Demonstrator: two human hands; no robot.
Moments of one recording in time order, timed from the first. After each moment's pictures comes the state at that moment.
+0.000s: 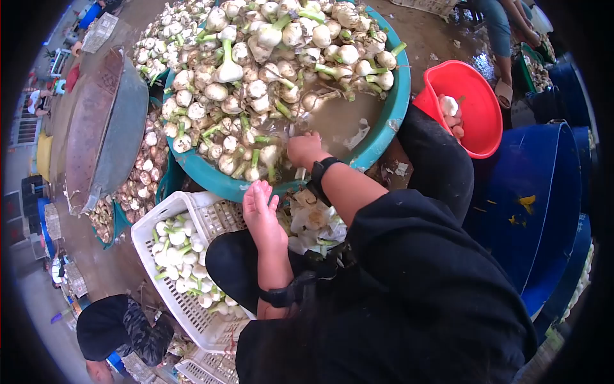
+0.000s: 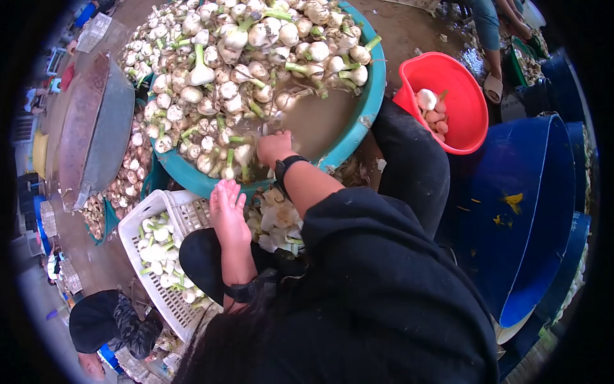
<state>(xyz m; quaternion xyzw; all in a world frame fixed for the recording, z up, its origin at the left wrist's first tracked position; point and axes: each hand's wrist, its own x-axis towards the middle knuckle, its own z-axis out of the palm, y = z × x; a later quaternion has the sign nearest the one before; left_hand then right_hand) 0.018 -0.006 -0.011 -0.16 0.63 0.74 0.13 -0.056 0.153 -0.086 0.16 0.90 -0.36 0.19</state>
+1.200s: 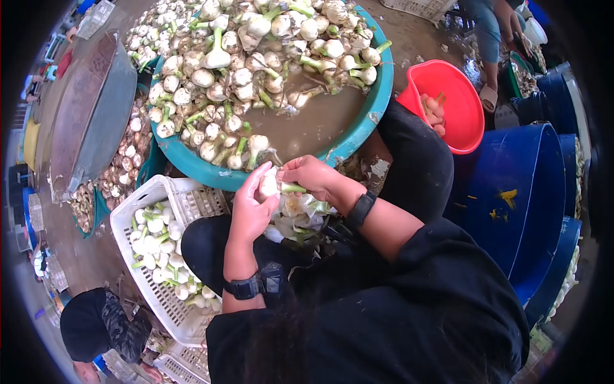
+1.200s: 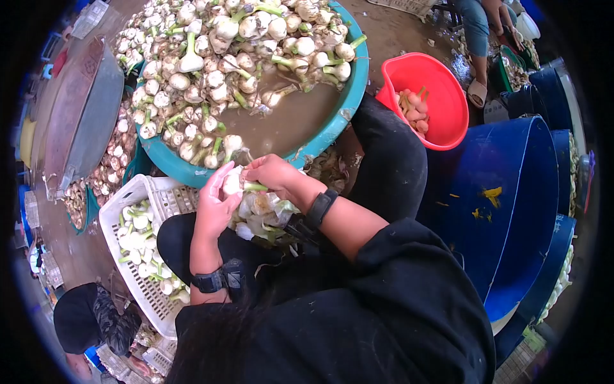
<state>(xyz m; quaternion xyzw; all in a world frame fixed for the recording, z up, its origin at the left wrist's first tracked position) 0.028 -0.015 0.013 0.10 0.72 0.61 0.31 0.054 0.138 -0.028 0.23 0.59 -0.75 0.17</state>
